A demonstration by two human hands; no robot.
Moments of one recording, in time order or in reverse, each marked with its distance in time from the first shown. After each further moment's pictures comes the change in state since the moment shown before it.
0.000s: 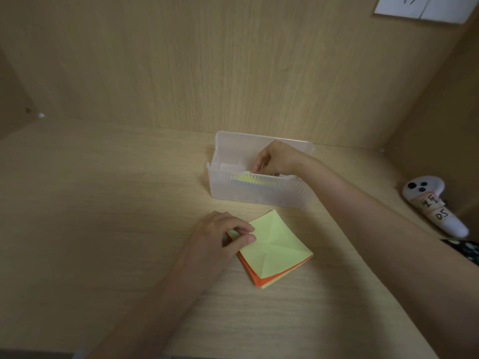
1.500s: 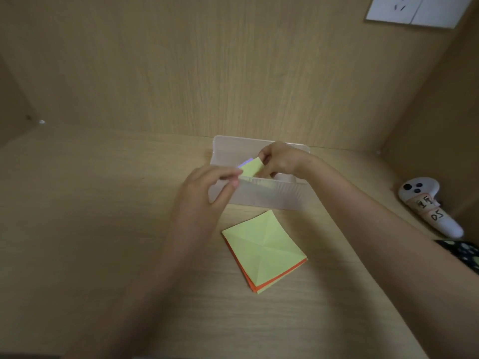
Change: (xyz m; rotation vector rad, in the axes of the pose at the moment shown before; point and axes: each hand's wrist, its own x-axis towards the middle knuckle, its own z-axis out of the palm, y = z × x) left_hand 0.036 0.034 -0.033 -0.014 0.370 0.129; right_hand -0.005 0.004 -0.010 0.253 -0.030 0.021
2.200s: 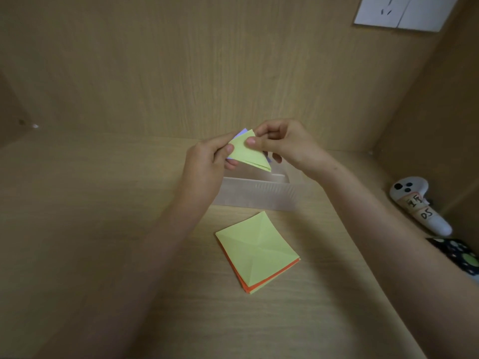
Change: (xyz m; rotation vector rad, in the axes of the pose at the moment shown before) left_hand 0.055 0.012 0.015 -0.171 -0.073 -0.129; right_hand -0.056 -0.023 -0.013 0.273 0.243 -0.378
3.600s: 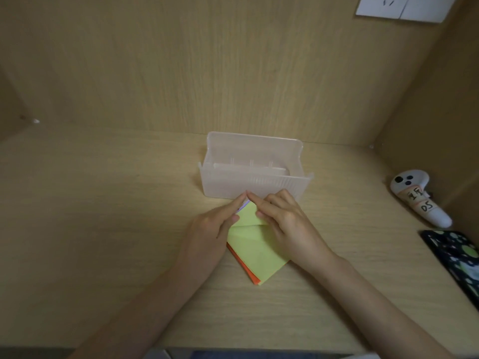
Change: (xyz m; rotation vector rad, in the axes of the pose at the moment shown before) left_hand -0.094 -0.050 0.012 0.161 -0.172 0.084; right_hand -0.100 0.076 0.061 -0.600 0.130 -0.363
